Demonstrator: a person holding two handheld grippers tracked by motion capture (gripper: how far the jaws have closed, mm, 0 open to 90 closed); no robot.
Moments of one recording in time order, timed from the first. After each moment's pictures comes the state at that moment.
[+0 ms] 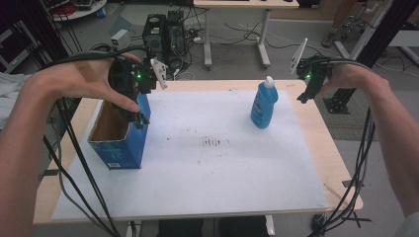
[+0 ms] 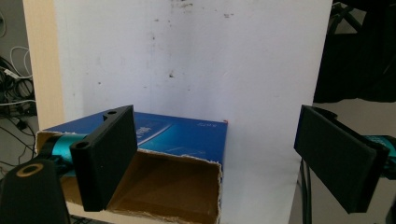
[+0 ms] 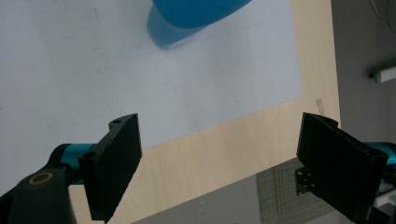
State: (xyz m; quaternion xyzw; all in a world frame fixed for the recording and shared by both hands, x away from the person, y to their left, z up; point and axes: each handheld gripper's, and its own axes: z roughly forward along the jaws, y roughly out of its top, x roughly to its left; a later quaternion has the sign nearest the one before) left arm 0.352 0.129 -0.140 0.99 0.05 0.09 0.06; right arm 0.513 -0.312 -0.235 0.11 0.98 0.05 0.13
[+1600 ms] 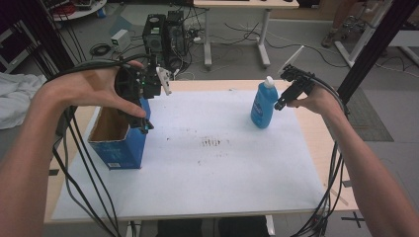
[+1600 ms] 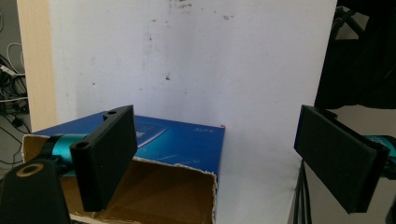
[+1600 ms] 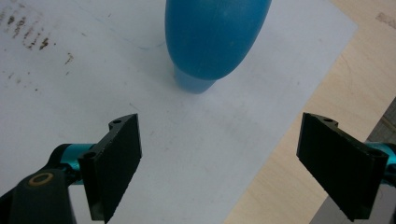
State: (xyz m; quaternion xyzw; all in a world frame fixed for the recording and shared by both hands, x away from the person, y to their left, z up) left arm 0.350 0.125 -0.154 0.99 0.06 0.09 0.06; right arm 0.487 -0.274 -0.265 0.43 0.89 0.12 0.10
